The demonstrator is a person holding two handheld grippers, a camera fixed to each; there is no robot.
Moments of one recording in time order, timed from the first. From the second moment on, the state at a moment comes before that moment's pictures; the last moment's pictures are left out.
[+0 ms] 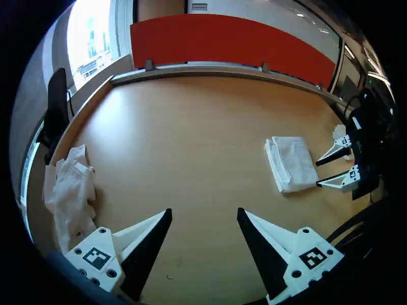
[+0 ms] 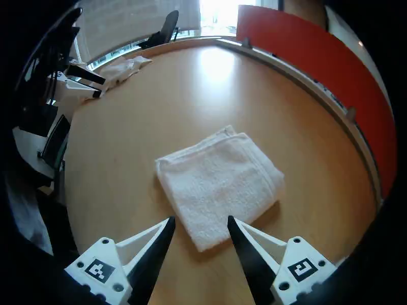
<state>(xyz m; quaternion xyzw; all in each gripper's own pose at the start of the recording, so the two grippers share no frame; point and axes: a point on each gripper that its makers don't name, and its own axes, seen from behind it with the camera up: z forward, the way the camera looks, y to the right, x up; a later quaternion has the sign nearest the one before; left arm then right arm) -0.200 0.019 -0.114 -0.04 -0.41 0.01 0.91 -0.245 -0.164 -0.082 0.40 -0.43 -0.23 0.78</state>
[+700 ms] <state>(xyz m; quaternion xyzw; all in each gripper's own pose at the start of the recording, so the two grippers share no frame) -0.201 0.023 -0.115 -0.04 -0.40 0.01 0.91 -0.277 -0.139 -0.098 0.36 -0.46 -0.22 0.78</state>
